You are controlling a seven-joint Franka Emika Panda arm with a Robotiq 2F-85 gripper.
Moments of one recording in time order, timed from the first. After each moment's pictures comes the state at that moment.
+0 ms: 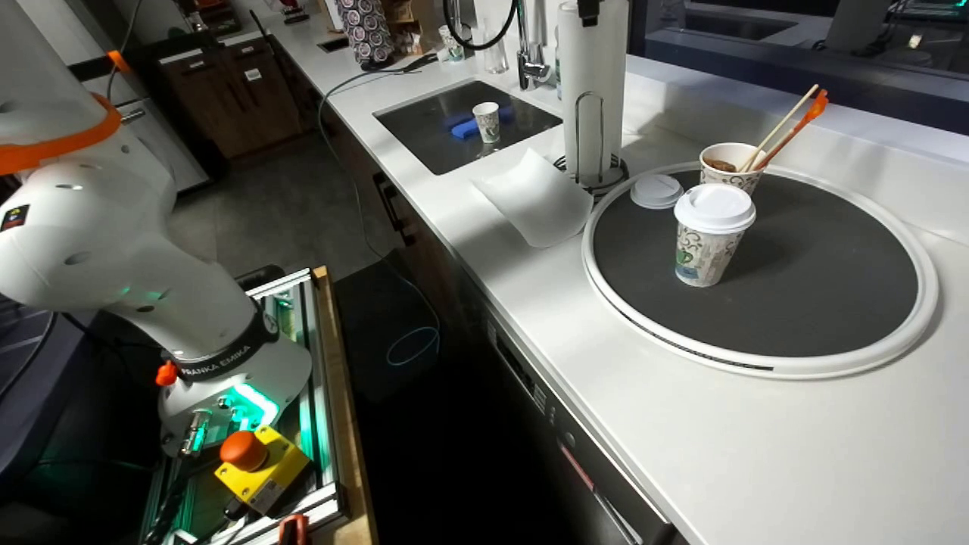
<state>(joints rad) 0.00 0.04 0.01 -1.90 0.58 2.25 0.28</state>
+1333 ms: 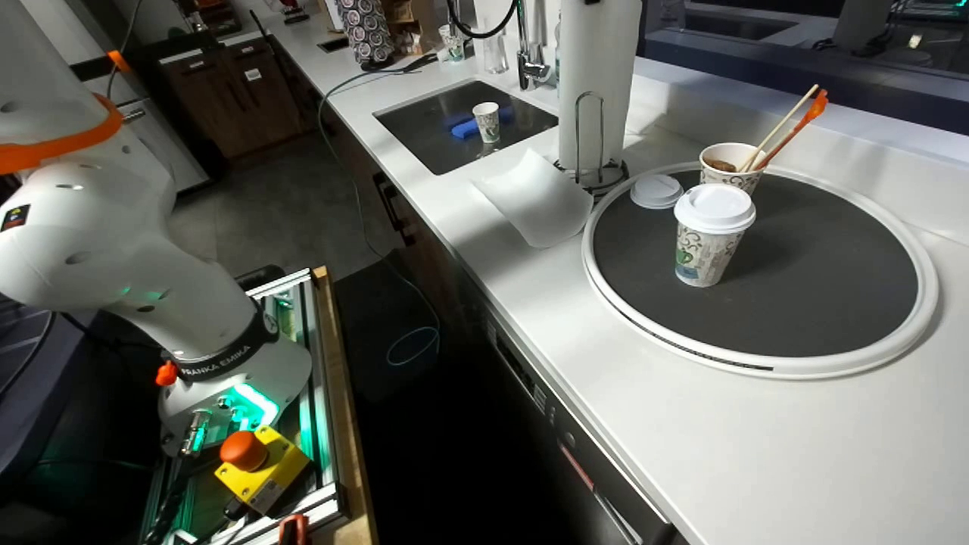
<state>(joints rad) 0.01 0.05 0.02 -1.86 0.58 2.26 0.29</state>
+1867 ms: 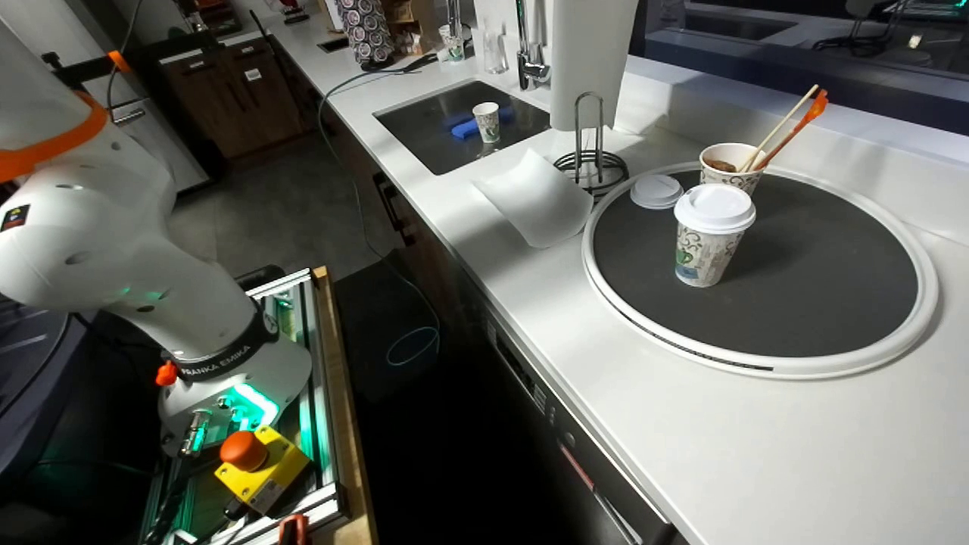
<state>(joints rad) 0.01 -0.07 0.01 -1.85 0.52 2.26 0.29</state>
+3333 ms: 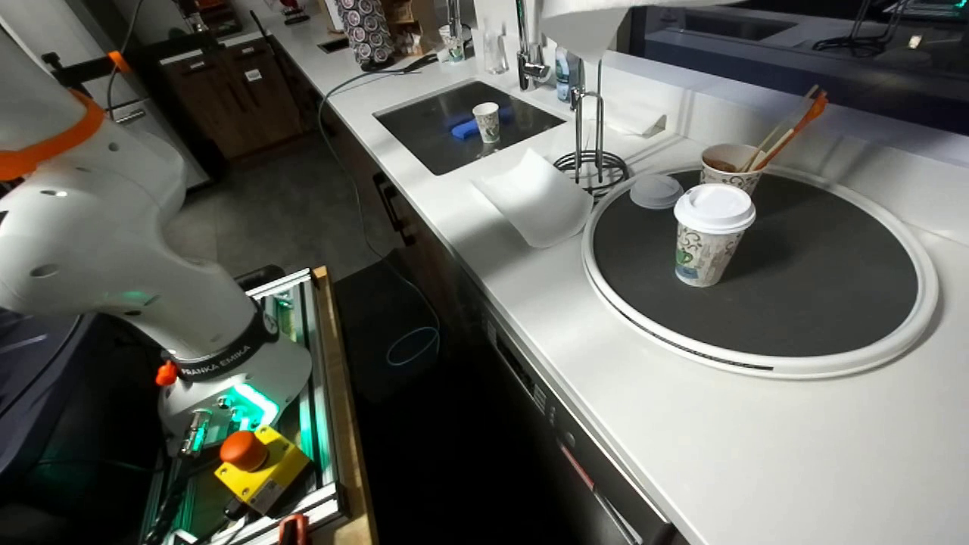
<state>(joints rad) -0.19 -0.11 -0.22 -1.38 0.31 1.91 0.44</state>
